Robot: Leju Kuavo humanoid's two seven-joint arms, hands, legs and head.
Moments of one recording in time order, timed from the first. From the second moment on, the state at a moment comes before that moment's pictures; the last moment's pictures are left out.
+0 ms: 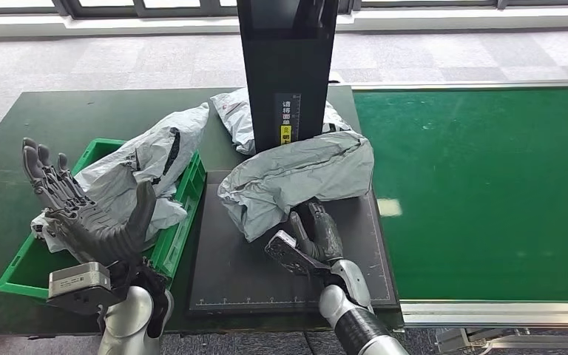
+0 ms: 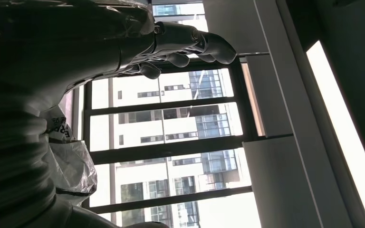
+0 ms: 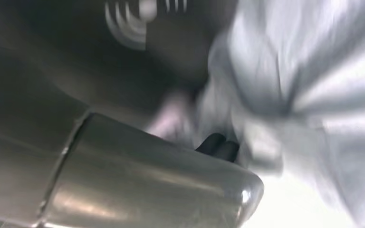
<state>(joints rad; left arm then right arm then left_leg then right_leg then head) -0.07 -0.29 -0.18 -1.66 -0.33 0.64 -0.66 -0.38 0.31 0.18 -0.65 0.89 -0.50 -0.39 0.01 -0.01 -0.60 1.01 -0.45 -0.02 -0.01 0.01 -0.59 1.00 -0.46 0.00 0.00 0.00</state>
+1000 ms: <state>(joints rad) -0.08 -0.29 -0.20 -1.63 -0.44 0.41 -0.60 -0.04 0.28 0.18 -1.54 0.92 -0.68 -0.66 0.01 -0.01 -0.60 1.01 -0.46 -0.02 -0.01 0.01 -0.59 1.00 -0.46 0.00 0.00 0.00</state>
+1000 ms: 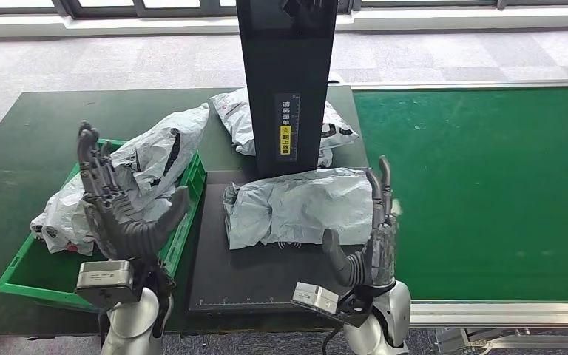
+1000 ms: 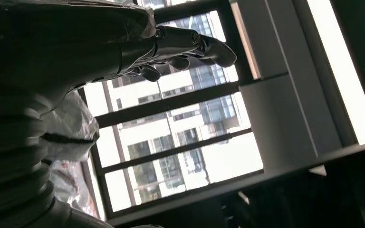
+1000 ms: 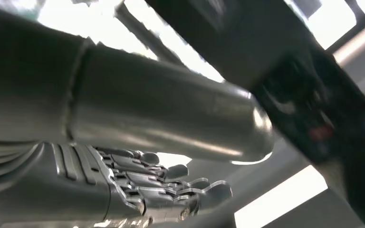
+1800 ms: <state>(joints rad) -0.49 -0.37 -0.44 -0.77 -0.59 0.33 -0.41 0.00 0.30 -0.02 -2.00 0.82 -0.70 -0.70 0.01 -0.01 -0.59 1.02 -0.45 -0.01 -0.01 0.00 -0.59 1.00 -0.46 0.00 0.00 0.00</state>
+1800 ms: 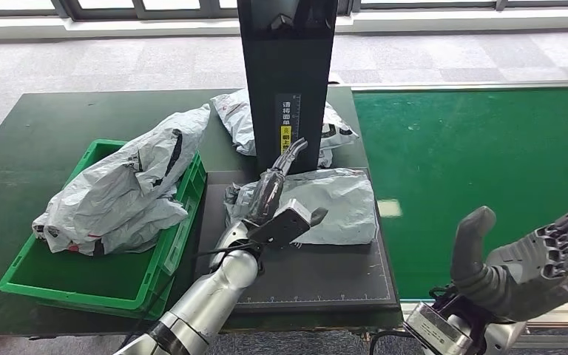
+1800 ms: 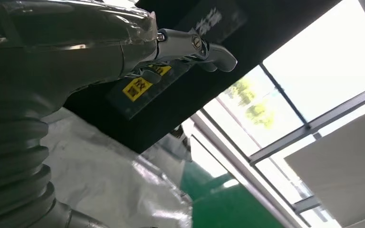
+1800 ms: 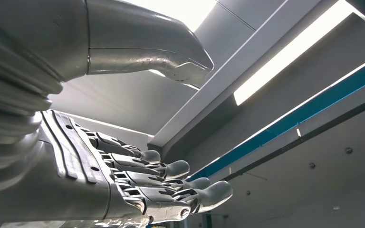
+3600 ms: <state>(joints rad) -0.56 -0.35 -0.74 -0.61 -1.38 0.70 0.20 -0.03 0.30 -0.02 -1.99 0.84 -0.70 -0.70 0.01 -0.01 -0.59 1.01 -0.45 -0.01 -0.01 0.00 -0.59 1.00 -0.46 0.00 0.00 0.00</state>
